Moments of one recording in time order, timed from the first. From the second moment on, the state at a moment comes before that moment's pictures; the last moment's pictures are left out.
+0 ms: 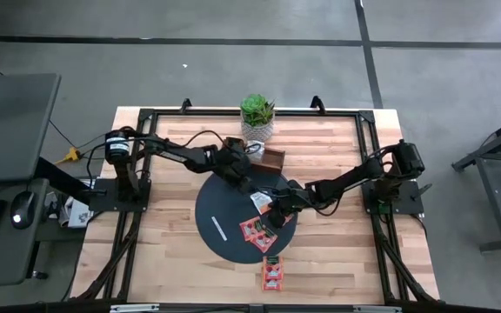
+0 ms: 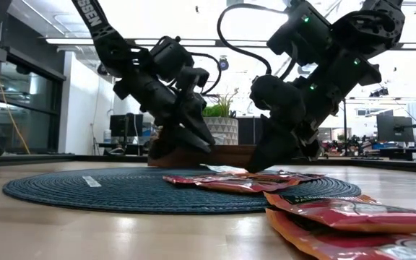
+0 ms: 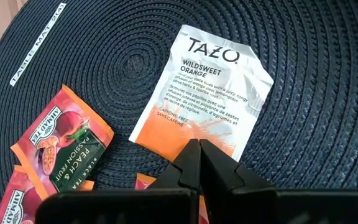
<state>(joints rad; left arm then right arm) 0.21 1.82 0.89 0.22 0.48 -0.77 0.16 1.79 0.73 0.21 0.17 0.74</state>
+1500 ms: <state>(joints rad) 0.12 1.84 0.89 0.16 0.33 -0.87 0.12 1.79 0.73 0.29 0.16 0.69</state>
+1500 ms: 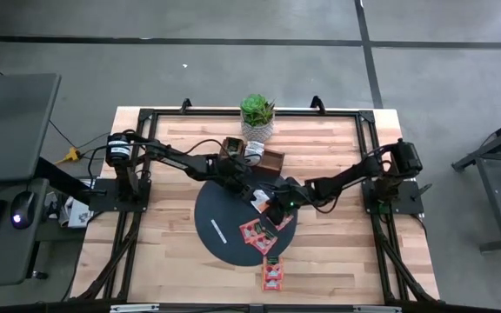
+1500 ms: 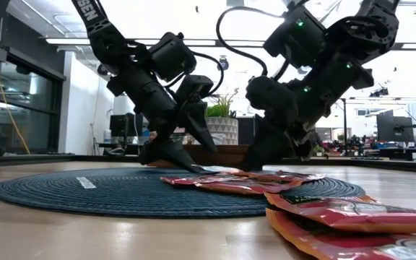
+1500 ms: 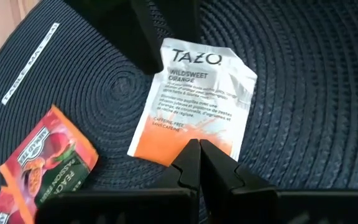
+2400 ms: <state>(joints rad) 0.12 1.84 0.89 0.16 0.33 -0.87 0.11 1.79 0.73 0.35 0.06 0.71</state>
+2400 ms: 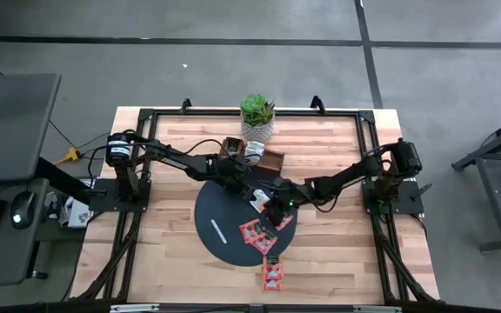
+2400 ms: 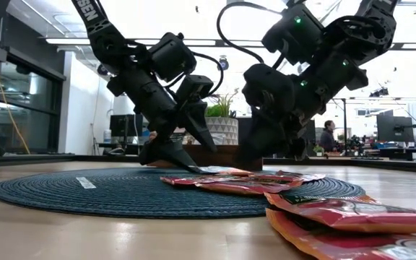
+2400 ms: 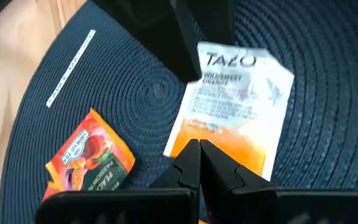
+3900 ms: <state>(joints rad) 0.12 1.84 0.89 0.15 0.38 -0.89 0.07 1.79 0.73 0.31 0.07 0.67</state>
